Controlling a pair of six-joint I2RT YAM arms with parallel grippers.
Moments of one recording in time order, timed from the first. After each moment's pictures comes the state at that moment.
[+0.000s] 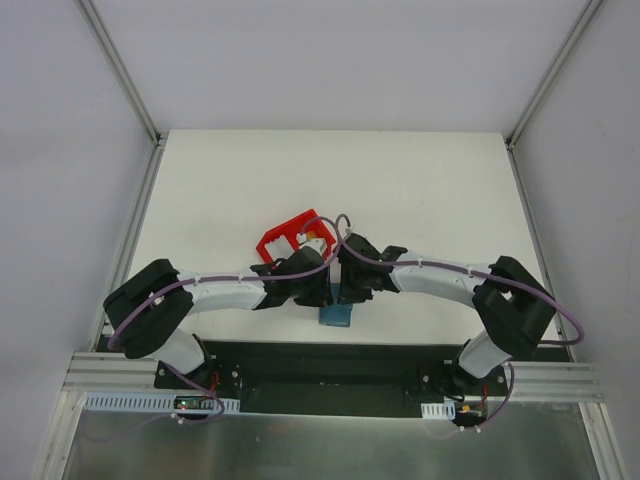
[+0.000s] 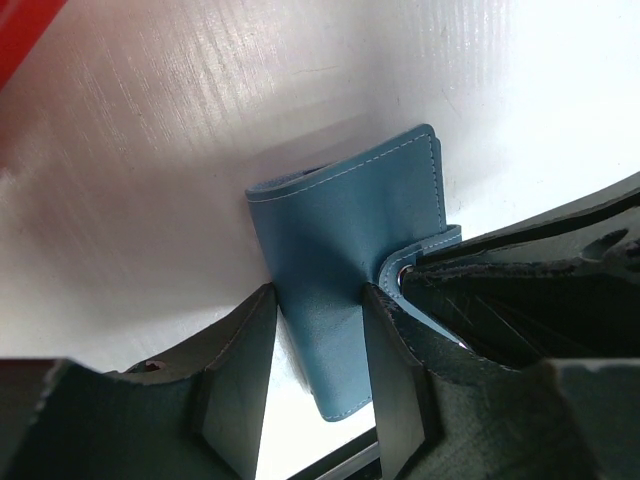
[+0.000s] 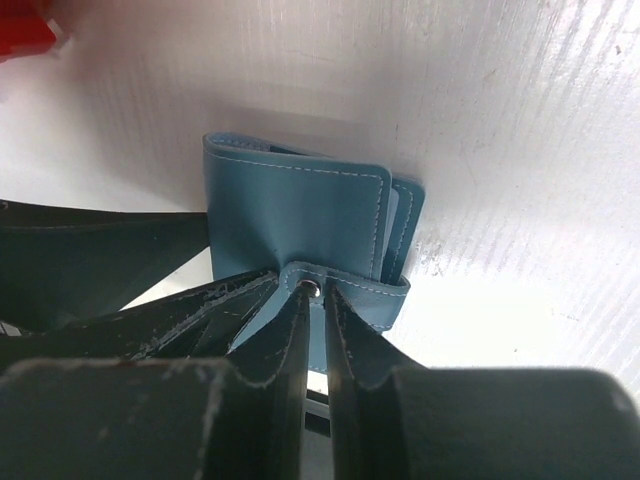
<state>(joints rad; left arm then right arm) -0.94 1.51 0.68 -0.07 -0.01 -0.78 0.93 1.59 0.91 -0.46 0.01 0.89</state>
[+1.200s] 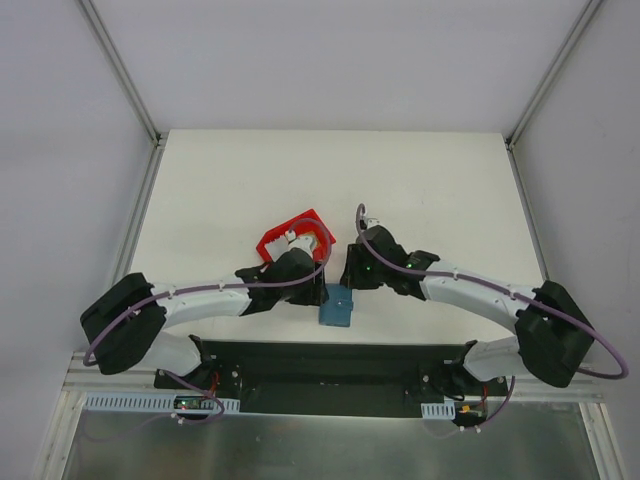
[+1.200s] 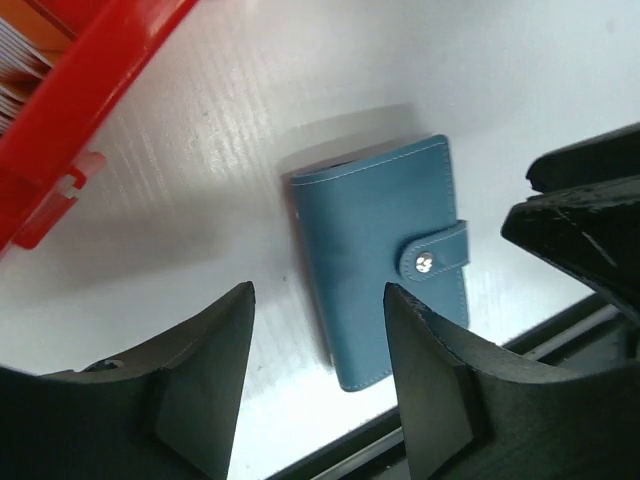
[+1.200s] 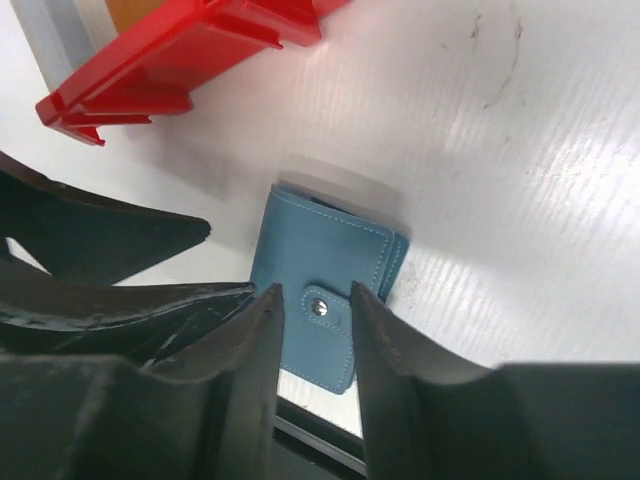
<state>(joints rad) -0.94 1.39 0.62 -0.08 -0.09 -0.78 0.86 1.38 0.81 -0.31 0.03 0.73</state>
